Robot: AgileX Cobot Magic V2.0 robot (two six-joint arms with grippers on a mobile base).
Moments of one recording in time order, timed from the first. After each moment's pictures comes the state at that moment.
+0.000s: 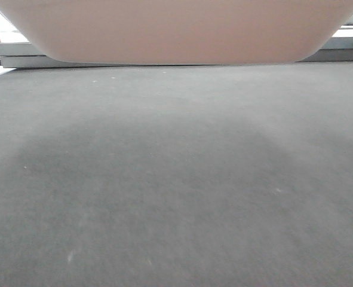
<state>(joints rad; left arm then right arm) 0.00 1.07 -1.13 -1.11 1.13 0.74 -0.14 0.99 -1.09 1.06 1.17 -0.61</state>
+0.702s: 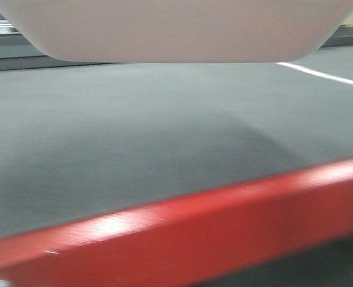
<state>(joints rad) 0.00 1.07 -1.13 -1.11 1.13 0.74 -0.14 0.99 -1.09 1.07 1.17 -0.61</state>
